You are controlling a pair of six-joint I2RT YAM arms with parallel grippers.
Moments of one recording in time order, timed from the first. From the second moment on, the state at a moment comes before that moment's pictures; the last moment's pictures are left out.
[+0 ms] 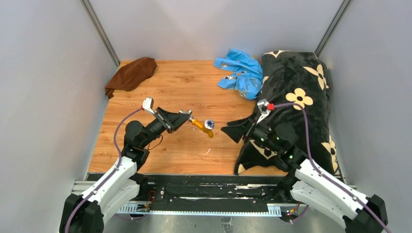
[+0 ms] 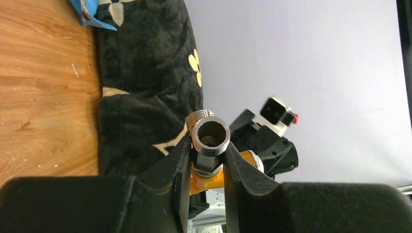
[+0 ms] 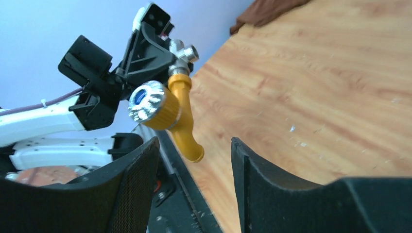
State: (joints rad) left arm -0.34 0.80 0.32 0.63 0.49 -1.38; right arm 0.69 0.77 0.48 0.35 -0.35 0.69
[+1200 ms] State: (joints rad) left arm -0.35 0.77 0.20 0.64 0.34 -1.52; right arm 1.03 1.38 0.38 1.24 0.05 0.20
